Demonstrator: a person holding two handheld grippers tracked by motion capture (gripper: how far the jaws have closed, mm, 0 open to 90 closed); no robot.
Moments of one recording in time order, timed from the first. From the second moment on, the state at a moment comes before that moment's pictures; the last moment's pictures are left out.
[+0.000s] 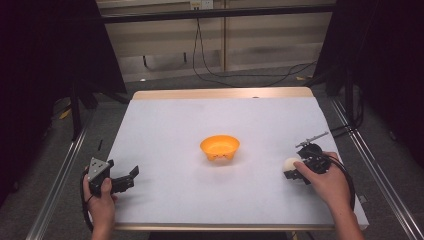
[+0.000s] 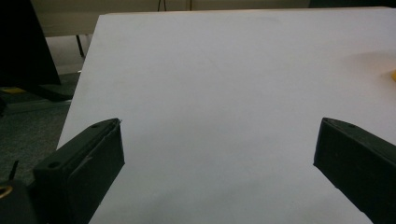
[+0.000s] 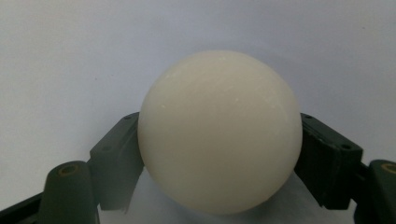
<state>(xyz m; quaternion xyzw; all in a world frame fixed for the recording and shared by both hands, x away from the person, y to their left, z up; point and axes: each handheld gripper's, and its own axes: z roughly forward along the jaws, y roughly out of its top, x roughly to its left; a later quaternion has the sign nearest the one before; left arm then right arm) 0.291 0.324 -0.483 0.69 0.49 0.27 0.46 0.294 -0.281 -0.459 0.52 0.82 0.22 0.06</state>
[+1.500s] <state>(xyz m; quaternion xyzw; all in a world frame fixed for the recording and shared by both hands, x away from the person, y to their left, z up) 0.289 0.328 -0.483 0.68 0.49 0.27 0.47 0.318 -0.246 -0.423 0.49 0.83 0.26 0.07</state>
